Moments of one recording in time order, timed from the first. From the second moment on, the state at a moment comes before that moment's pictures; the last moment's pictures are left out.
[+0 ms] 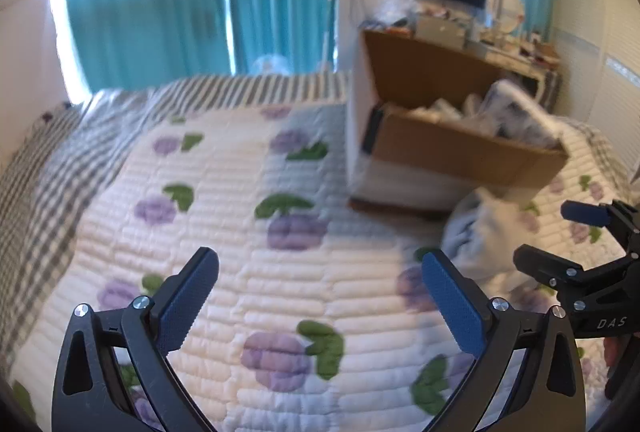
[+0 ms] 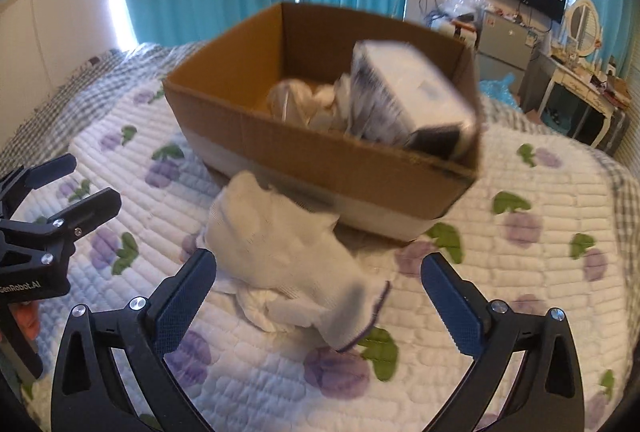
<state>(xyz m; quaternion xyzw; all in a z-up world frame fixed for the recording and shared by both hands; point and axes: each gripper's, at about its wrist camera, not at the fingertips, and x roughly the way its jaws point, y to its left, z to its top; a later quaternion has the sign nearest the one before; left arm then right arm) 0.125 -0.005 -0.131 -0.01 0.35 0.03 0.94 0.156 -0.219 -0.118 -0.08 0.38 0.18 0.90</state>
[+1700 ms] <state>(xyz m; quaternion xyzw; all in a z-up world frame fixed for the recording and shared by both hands) 0.153 -0.142 -0.180 0.03 0.42 -0.11 0.90 0.142 -0.324 -0.113 -0.02 0.39 0.11 0.92</state>
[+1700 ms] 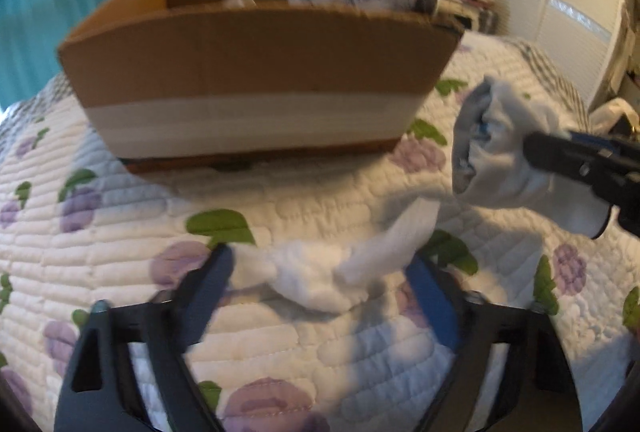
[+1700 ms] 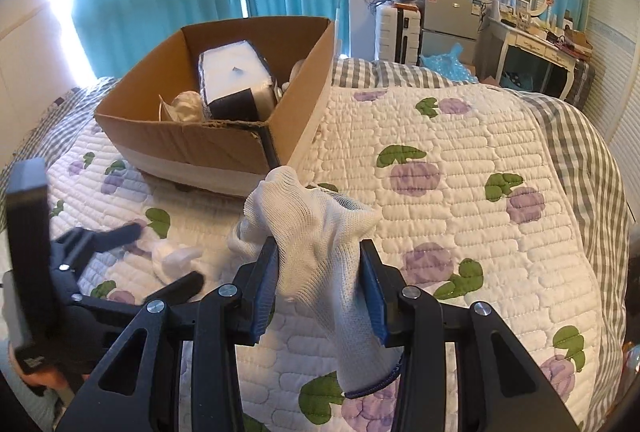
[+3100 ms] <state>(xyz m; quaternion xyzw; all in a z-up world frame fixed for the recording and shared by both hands) 0.159 -0.095 0.012 0.04 0.28 -0.09 0.96 0.126 -0.257 0.062 -0.09 0.23 0.17 0.95</state>
